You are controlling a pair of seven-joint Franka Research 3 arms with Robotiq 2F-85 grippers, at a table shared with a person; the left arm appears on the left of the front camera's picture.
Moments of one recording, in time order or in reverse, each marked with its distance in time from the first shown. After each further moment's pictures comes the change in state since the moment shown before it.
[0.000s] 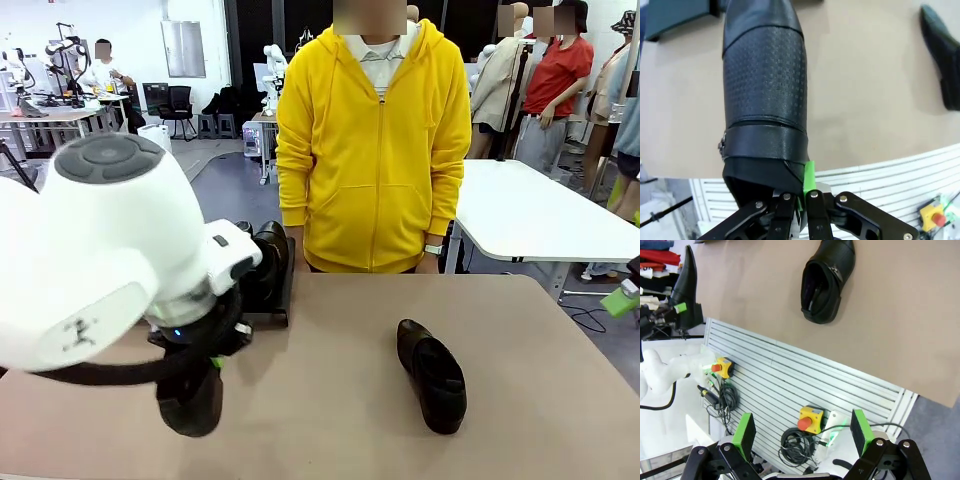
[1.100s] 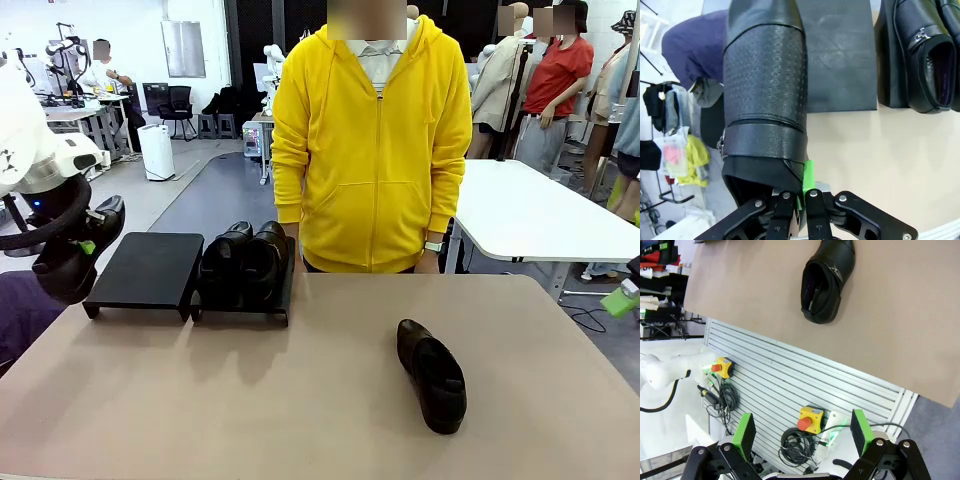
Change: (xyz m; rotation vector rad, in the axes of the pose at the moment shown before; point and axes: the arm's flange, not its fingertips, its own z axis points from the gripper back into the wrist) left arm 0.220 0.273 -0.052 0.078 0.003 -0.034; right arm 0.000 0.000 0.000 0.000 0.000 0.000
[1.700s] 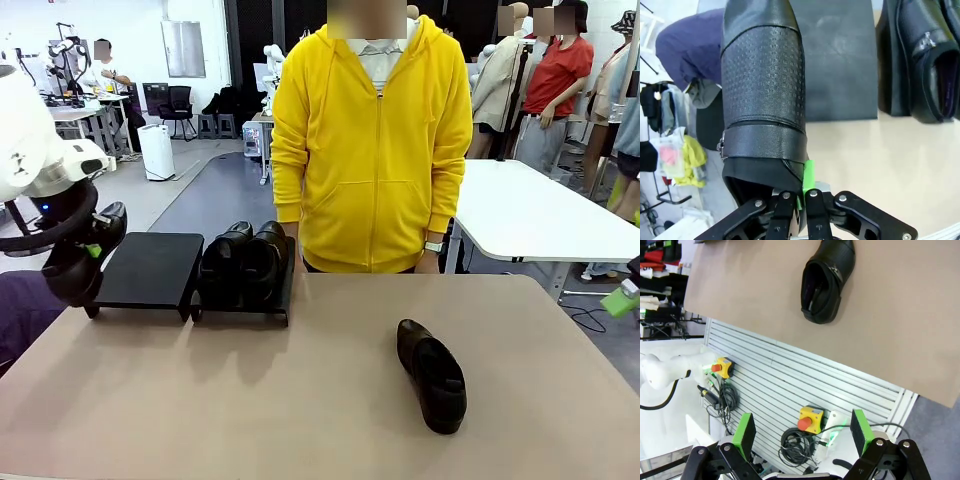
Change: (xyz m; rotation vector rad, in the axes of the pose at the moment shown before) left arm 0.021 0.001 -0.023 -0.017 0.021 0.005; right arm 0.000 0.000 0.000 0.000 0.000 0.000
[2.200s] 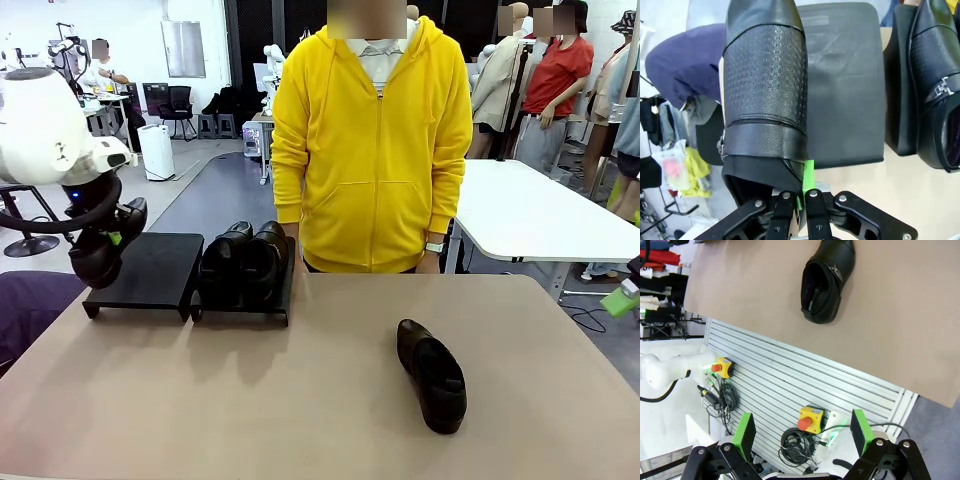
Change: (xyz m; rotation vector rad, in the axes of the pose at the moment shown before) left arm 0.075 0.001 -0.048 -0.018 0.047 -0.065; right arm 0.000 0.000 0.000 0.000 0.000 0.000
